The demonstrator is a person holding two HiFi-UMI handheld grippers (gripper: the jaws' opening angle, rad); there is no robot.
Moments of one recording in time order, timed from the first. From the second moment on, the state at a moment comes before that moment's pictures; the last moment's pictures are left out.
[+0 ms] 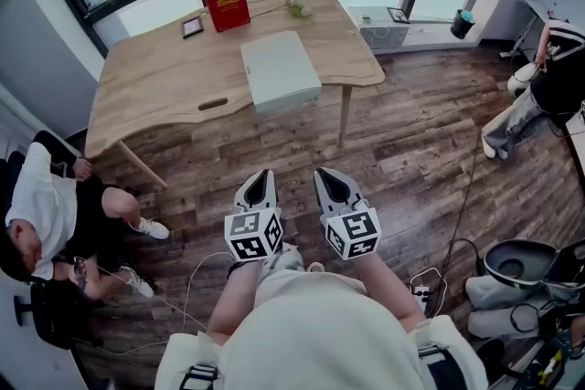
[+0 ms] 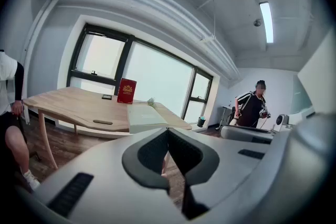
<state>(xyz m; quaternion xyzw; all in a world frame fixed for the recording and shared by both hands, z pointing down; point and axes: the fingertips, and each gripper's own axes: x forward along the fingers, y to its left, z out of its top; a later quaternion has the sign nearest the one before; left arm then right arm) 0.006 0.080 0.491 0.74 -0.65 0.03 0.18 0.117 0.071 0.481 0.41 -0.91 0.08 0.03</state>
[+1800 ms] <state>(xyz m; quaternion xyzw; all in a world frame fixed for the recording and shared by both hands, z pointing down) 0.016 0.087 0.510 0.71 -0.67 0.03 0.22 0.141 0.061 0.486 0.39 -0.91 0.13 0.02</state>
